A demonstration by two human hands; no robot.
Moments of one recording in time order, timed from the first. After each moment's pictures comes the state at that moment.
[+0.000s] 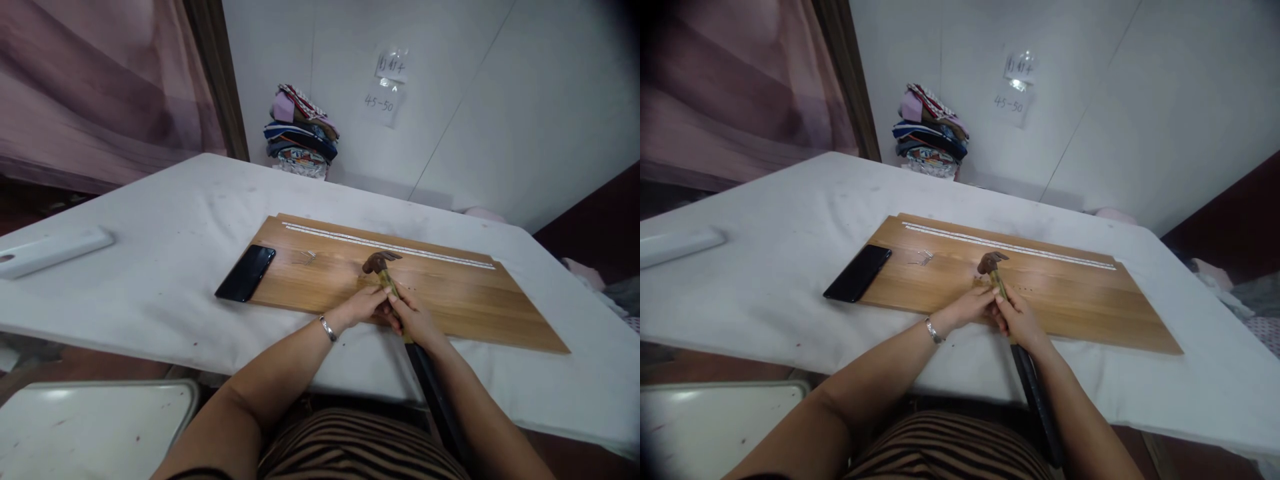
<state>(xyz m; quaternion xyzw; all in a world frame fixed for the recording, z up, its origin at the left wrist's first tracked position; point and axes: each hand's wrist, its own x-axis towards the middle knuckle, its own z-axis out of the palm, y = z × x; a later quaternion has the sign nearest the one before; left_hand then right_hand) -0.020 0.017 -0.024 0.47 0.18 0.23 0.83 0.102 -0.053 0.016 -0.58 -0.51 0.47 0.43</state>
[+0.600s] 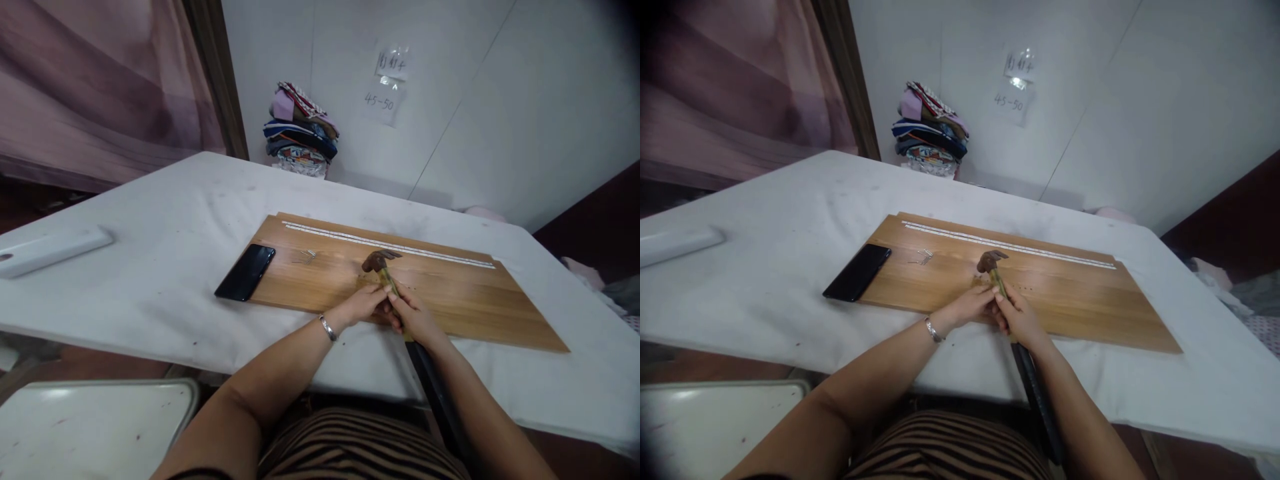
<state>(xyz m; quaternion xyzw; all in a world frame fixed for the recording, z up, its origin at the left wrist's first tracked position) -0.020 0.017 -0.025 0.47 0.19 0.23 0.83 0.103 -0.052 0.014 -0.57 -0.50 0.48 0.44</state>
